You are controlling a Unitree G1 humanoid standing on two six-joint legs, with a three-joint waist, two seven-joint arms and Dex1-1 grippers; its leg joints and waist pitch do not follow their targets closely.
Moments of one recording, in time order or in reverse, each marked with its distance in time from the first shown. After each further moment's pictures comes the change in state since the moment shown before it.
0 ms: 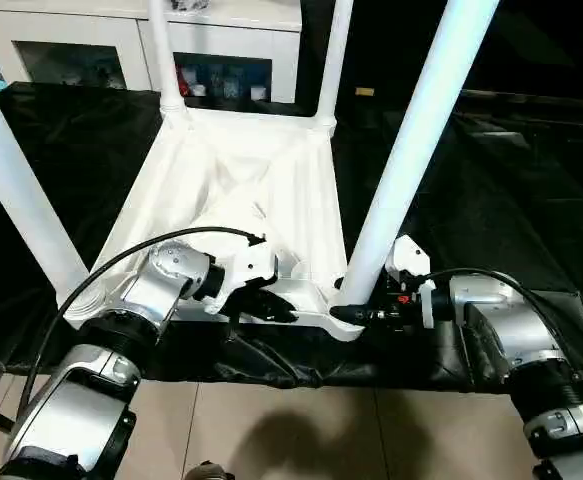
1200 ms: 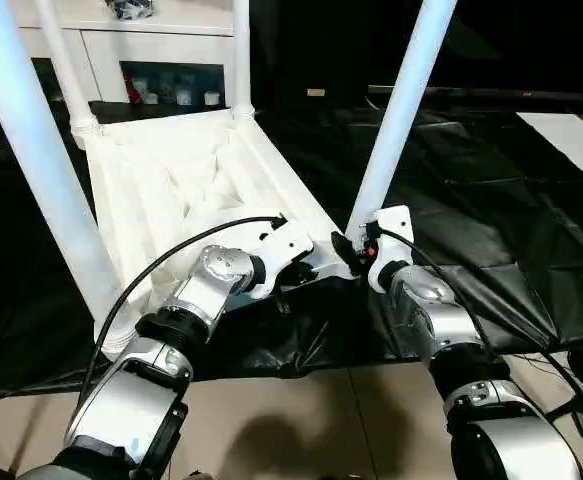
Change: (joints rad) left arm -0.064 -0.197 0.053 0.122 0.100 0.133 0.542; right arm -0.148 0.322 -0.228 0.331 -0.061 -0.078 -0.854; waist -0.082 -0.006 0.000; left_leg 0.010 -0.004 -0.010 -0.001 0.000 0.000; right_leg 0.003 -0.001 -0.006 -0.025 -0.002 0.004
